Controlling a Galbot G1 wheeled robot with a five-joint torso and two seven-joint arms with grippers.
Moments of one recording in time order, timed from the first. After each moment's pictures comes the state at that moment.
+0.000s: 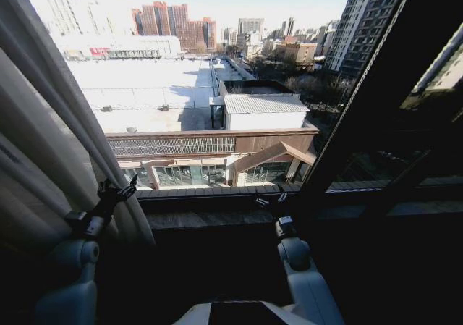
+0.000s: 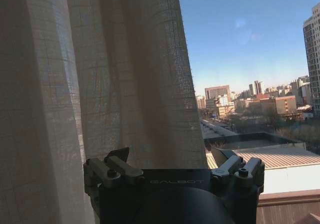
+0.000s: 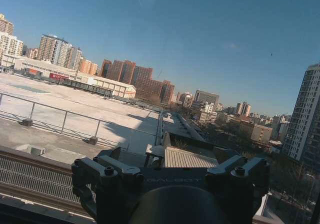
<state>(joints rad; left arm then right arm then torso) 1.41 -1.33 -1.00 -2.07 -0.25 0.17 0.16 -1.34 1.48 0.51 1.81 -0.18 0.05 -0.04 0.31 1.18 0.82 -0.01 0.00</state>
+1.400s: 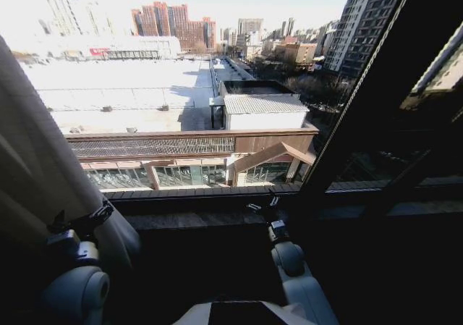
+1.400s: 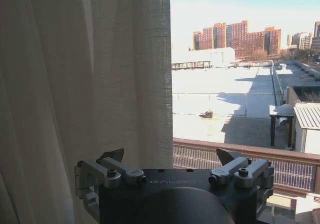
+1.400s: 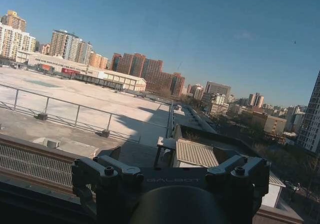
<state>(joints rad) 1.68 -1.48 -0.87 -2.50 -0.24 0.56 -0.33 -1.36 1.47 0.46 1.82 -0.17 0.01 -0.03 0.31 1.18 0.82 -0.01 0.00</state>
